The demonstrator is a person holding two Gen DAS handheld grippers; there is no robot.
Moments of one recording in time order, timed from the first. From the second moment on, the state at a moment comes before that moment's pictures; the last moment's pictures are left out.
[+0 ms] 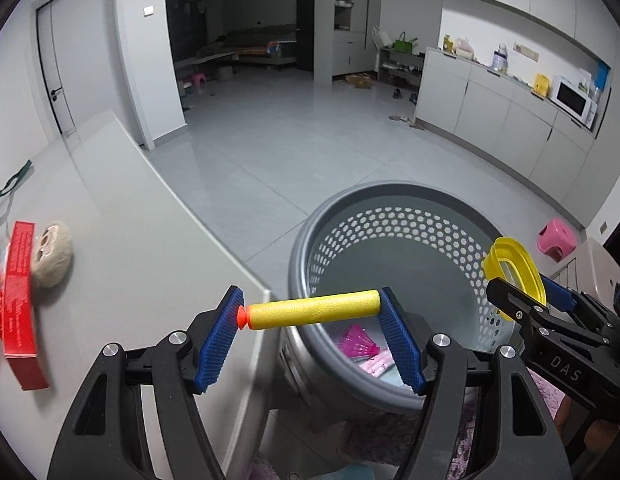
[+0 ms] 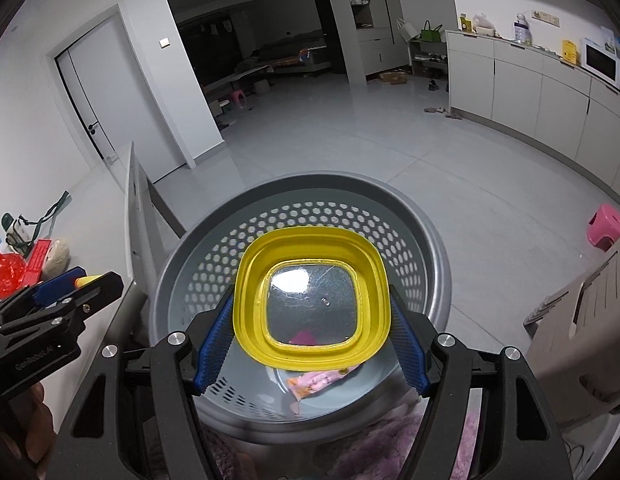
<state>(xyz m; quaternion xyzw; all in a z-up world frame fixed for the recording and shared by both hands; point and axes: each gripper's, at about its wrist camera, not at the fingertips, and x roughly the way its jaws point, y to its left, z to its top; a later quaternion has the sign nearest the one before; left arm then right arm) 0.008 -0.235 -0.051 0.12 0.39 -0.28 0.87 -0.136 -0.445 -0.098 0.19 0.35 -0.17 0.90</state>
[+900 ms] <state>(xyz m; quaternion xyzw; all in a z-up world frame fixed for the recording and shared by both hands) 0.011 -0.256 -0.072 0.14 0.41 -0.28 0.86 -0.122 -0.444 -0.111 0.19 0.36 -0.17 0.90</state>
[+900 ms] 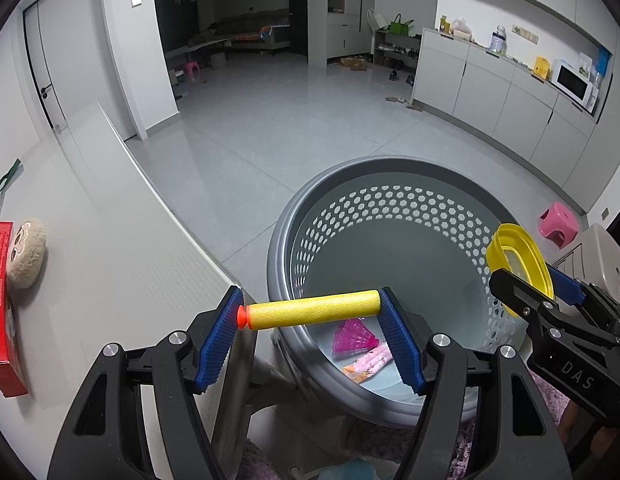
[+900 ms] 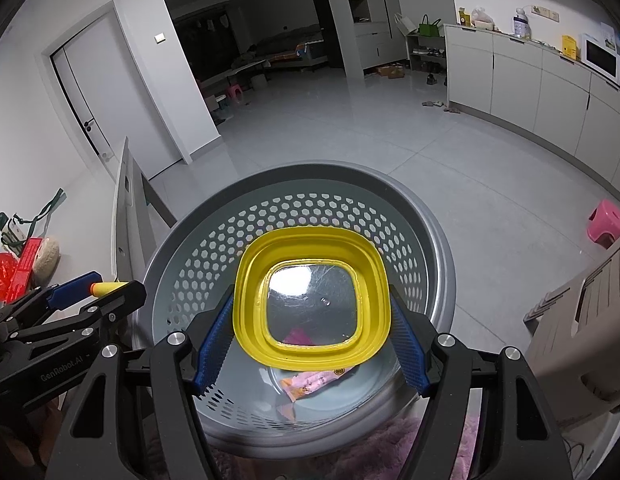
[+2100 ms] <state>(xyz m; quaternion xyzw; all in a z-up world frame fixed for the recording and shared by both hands) 0.010 -0.251 -0.072 0.14 0.41 -0.27 0.86 -0.122 -0.442 -0.111 0.20 0.36 -0.17 0.90</state>
